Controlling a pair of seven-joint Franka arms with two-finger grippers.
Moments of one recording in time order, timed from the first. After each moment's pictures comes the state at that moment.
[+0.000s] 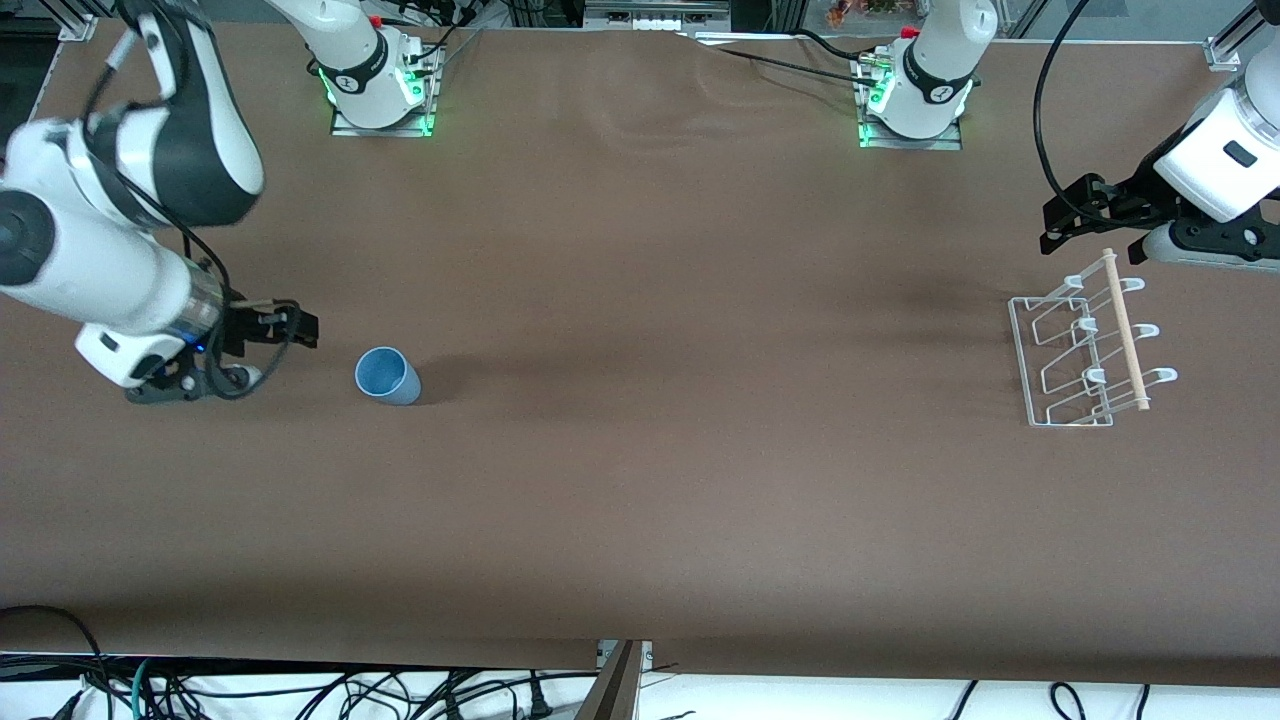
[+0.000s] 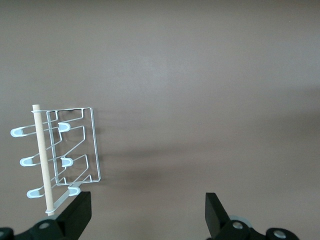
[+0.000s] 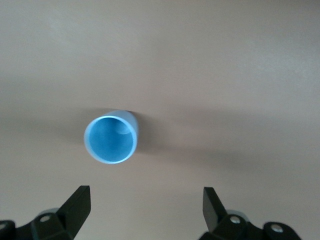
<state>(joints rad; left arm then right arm) -0.04 -0.02 -0.03 -1.62 -0.04 1.60 -0.01 0.06 0.32 0.08 -1.67 -0.08 1.86 -0.01</state>
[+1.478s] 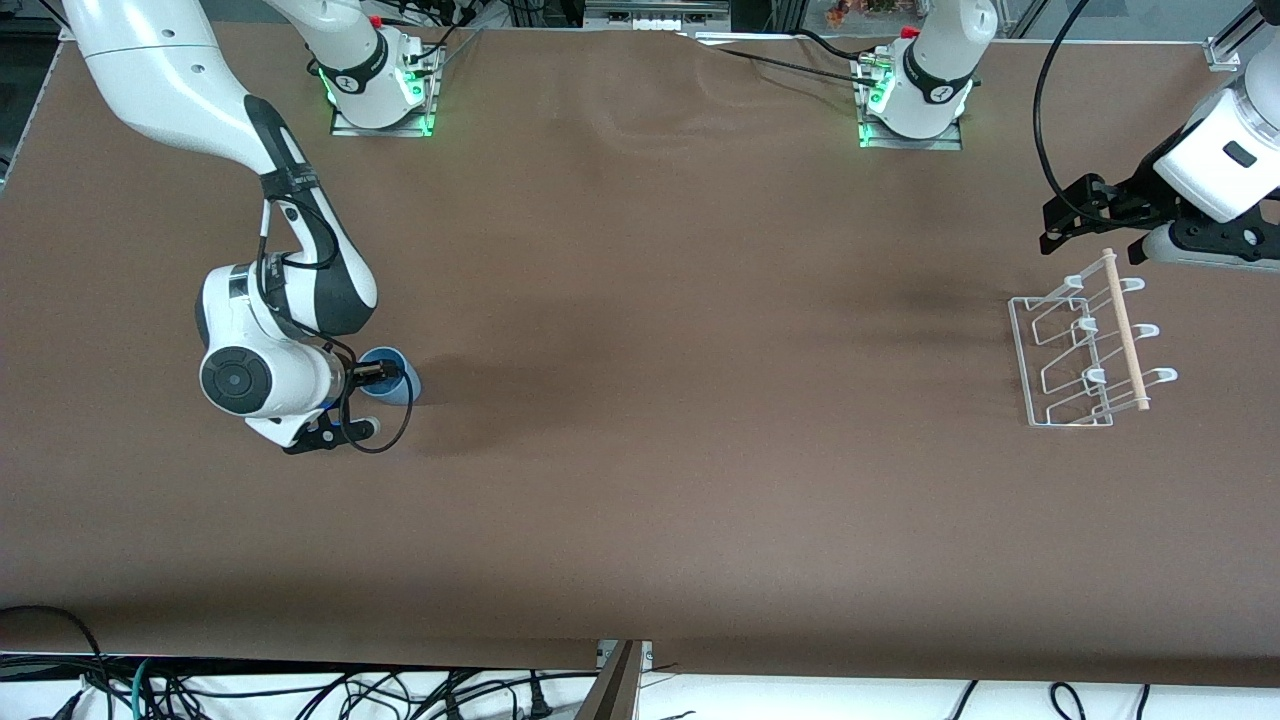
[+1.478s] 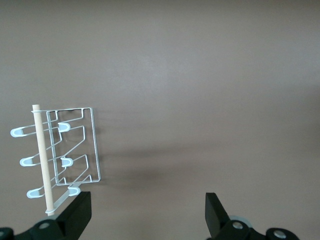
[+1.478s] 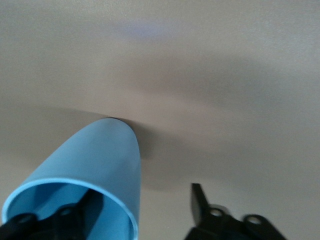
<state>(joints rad) -0.04 -0.02 -0.03 -1.62 -0.04 1.60 -0.01 0.09 0.61 0.08 -1.67 -0.09 1.98 0.00</state>
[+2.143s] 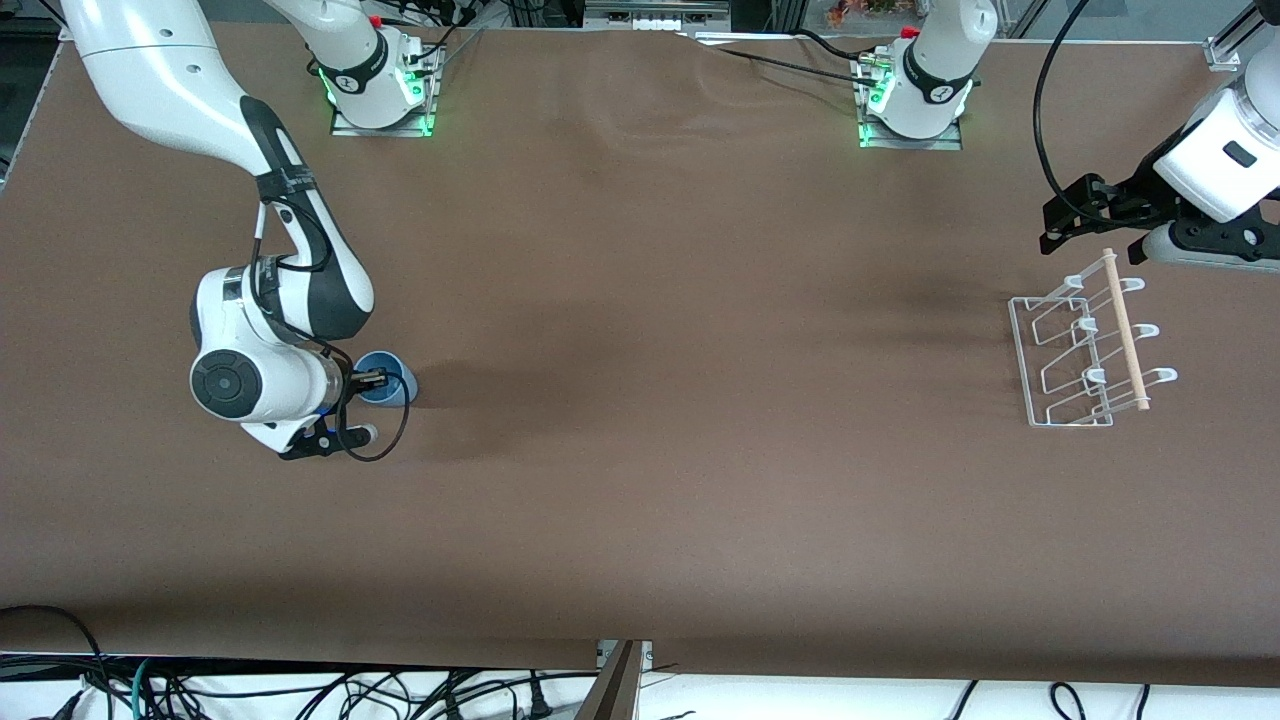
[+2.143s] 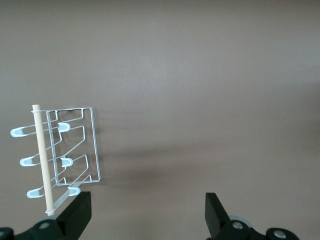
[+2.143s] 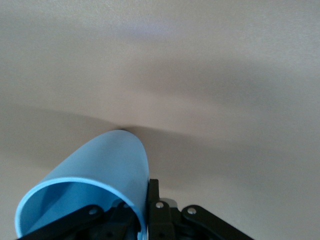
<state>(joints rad) -0.04 -0.02 -0.03 -1.62 -0.04 1.60 -0.01 0.09 0.61 0.08 -1.61 -0.07 1.94 0.01</state>
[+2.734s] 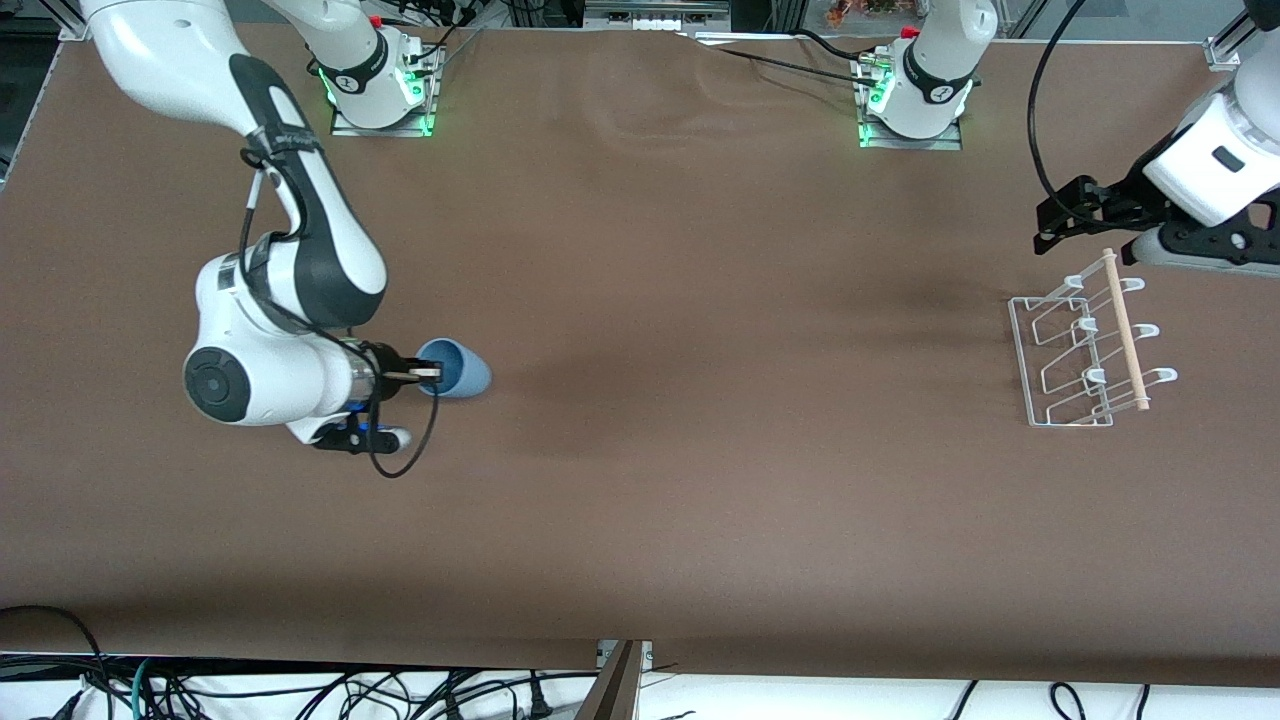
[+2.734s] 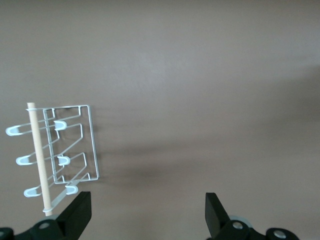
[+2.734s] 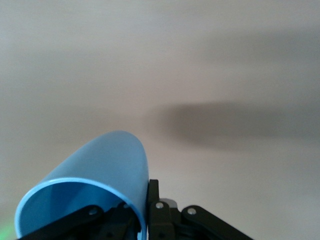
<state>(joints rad) -0.04 0.00 -0.05 -1.62 -0.04 1.58 -0.01 0.19 0.61 0.12 -1.41 0.27 1.77 0.32</state>
